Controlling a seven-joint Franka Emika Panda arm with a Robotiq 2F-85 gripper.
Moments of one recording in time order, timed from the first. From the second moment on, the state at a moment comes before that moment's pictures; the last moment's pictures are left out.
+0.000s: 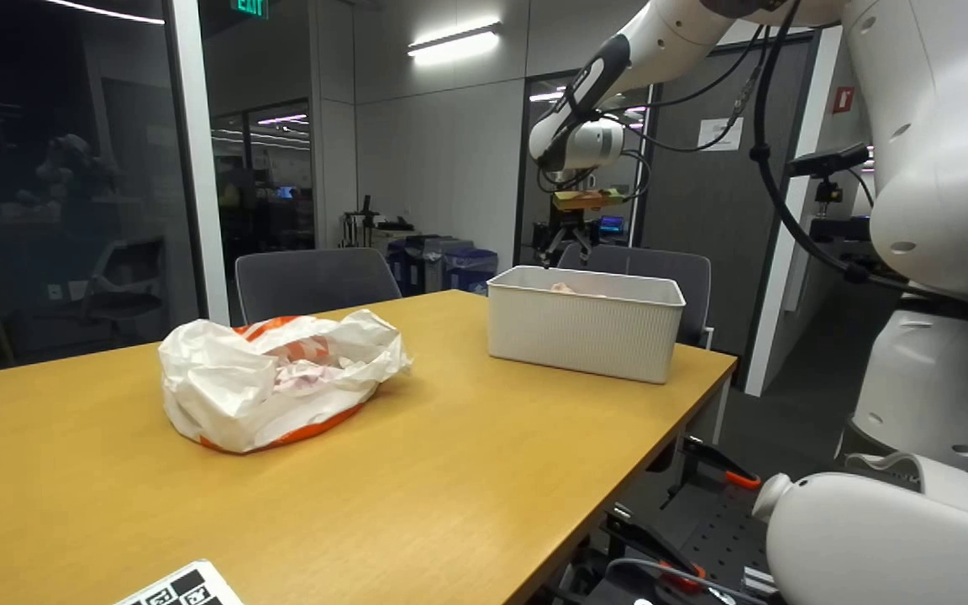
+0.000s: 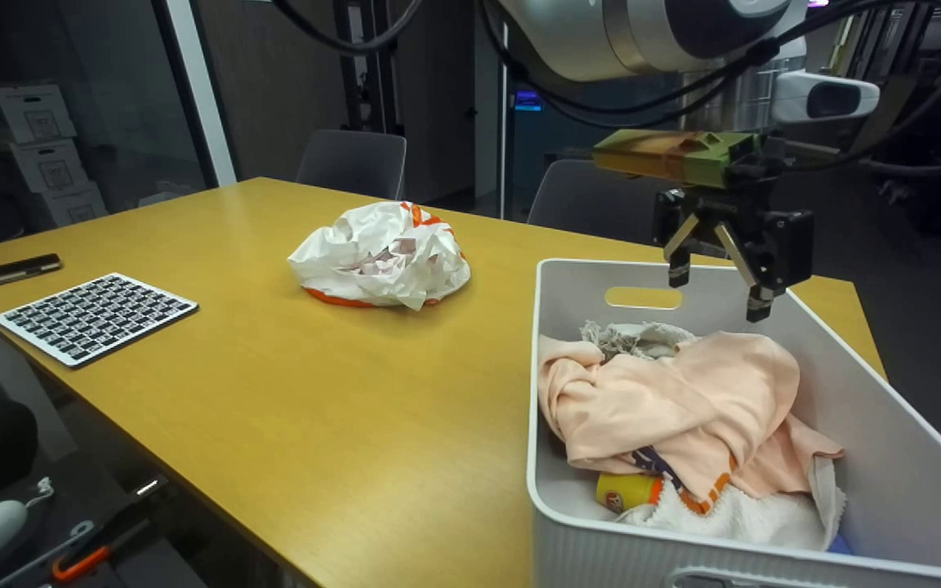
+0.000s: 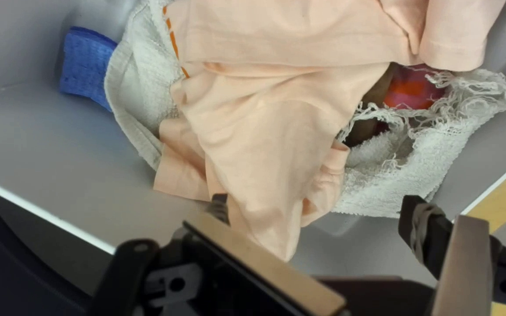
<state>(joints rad) -0.25 0.43 -0.19 -1.71 -0.07 2.23 0.16</state>
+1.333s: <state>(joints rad) -0.29 0.62 -0.20 -1.68 -0.03 2.40 0.11</state>
